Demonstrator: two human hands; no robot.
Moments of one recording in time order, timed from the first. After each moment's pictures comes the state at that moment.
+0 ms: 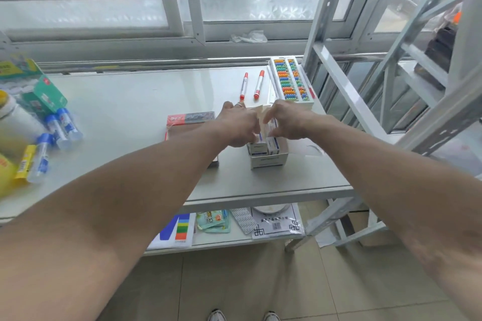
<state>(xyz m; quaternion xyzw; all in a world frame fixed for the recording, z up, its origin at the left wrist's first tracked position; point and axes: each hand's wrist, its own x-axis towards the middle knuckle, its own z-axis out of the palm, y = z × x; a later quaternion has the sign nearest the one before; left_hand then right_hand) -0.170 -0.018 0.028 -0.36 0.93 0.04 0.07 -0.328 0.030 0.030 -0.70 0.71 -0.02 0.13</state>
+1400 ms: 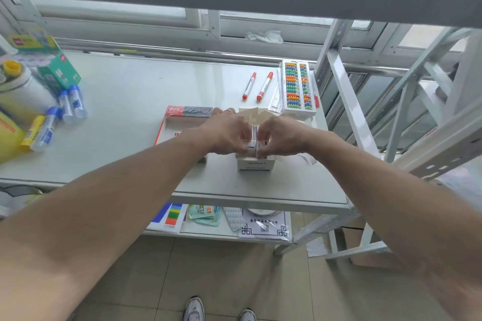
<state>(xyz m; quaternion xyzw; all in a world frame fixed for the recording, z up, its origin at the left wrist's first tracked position) -0.169 0.004 0.036 -0.42 0.90 0.12 0.02 -0.344 0.044 0.039 -0.78 0.58 -0.03 0.22</state>
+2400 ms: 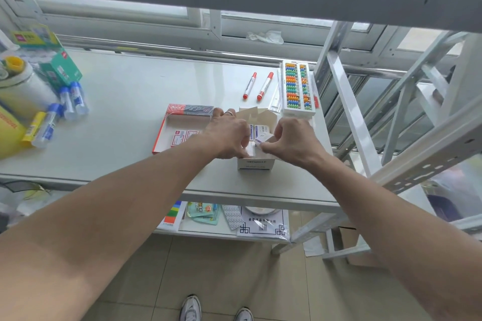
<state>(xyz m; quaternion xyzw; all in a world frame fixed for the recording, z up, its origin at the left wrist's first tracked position) -0.172 0.012 0.022 -0.44 0.90 0.05 0.02 -0.341 0.079 0.032 -0.67 0.70 -0.21 0.14</state>
